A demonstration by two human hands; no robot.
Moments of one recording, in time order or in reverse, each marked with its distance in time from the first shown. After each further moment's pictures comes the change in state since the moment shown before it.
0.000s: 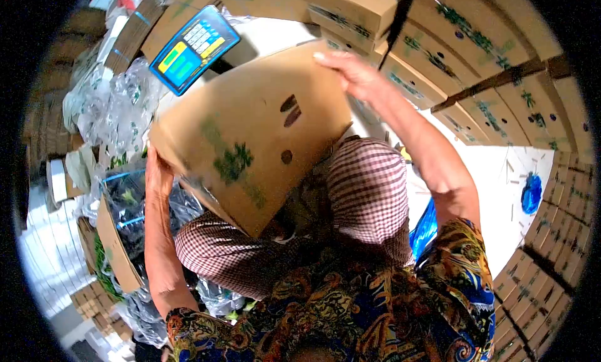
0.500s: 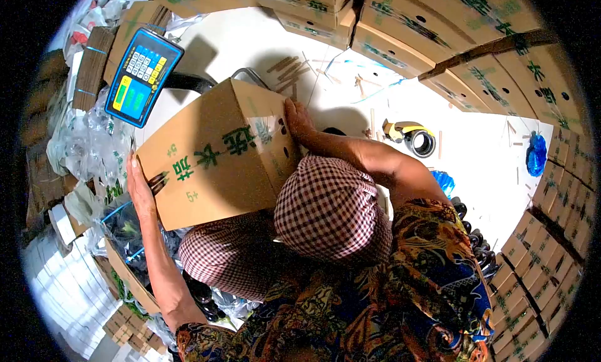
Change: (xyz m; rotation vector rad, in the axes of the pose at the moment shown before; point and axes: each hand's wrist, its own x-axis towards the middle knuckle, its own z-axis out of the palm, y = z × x) left_hand 0.020 0.018 0.064 0.972 0.124 0.349; right_hand 0.015 0.219 -0.006 -0.997 0.534 0.115
